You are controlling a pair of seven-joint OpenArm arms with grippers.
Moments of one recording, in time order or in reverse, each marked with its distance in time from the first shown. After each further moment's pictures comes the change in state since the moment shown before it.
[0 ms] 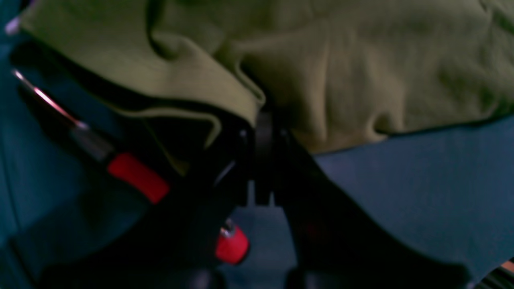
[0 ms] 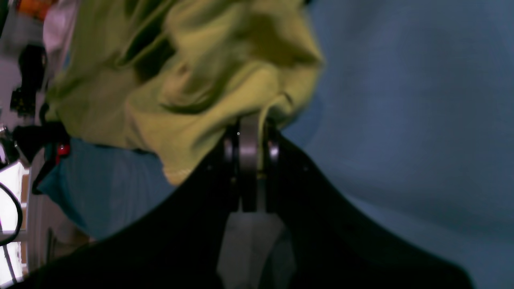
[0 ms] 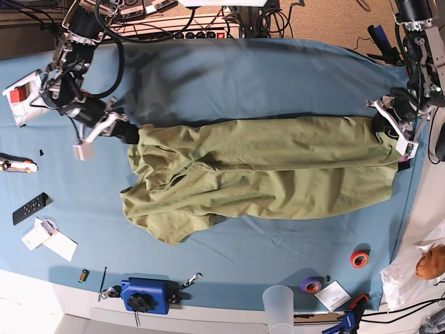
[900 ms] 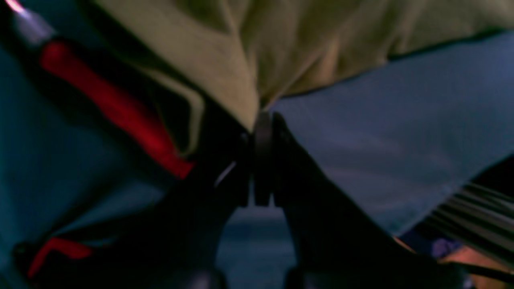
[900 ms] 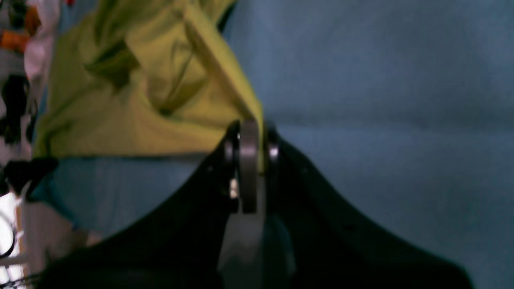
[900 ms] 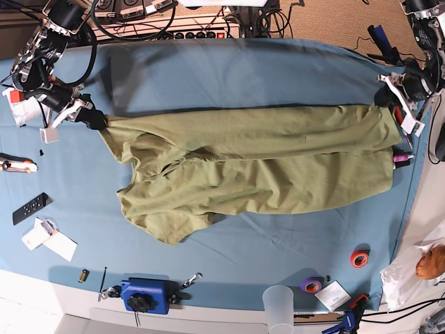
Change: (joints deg) left arm 3.5 -0.4 -8.3 -0.4 -14.5 -12.5 14.4; right arm -3.7 5.2 9.2 0.0 6.9 0.0 -7.9
